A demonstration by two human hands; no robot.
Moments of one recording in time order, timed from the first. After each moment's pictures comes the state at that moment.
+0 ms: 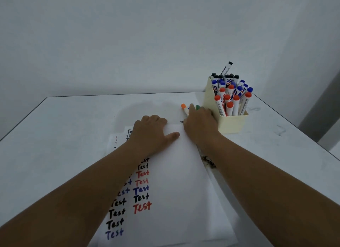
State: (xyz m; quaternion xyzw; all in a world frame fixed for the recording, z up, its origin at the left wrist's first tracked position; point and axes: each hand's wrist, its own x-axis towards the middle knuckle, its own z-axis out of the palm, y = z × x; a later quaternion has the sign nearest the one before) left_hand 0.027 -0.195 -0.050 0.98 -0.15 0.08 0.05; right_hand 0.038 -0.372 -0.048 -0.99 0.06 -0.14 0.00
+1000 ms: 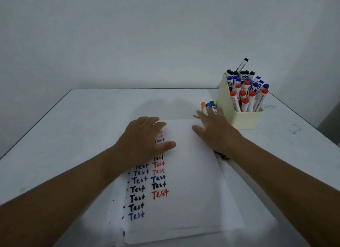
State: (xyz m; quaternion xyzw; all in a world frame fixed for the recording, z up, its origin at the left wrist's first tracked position) left_hand -0.040 -0.130 -0.030 0.97 -0.21 0.06 0.06; right_hand -0.020 -0.383 -0.031 -0.99 -0.06 -0.01 0.14
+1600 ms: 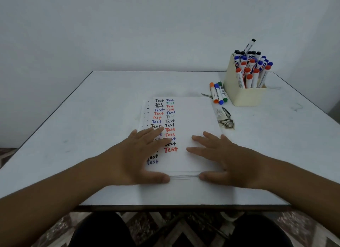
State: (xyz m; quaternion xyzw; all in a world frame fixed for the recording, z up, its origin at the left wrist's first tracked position) left_hand -0.192 -0.079 -0.031 0.95 -0.28 -0.09 0.06; right_hand -0.197 -0.380 -0.029 -0.93 -0.31 0.16 0.10
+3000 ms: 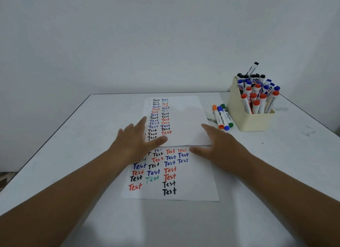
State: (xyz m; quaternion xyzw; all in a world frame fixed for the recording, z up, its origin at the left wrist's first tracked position) left_hand -0.045 -0.075 -0.036 0.99 -0.03 0.01 0.16; right_hand -0.075 -0.359 -0.035 -0.96 -0.10 0.02 0.25
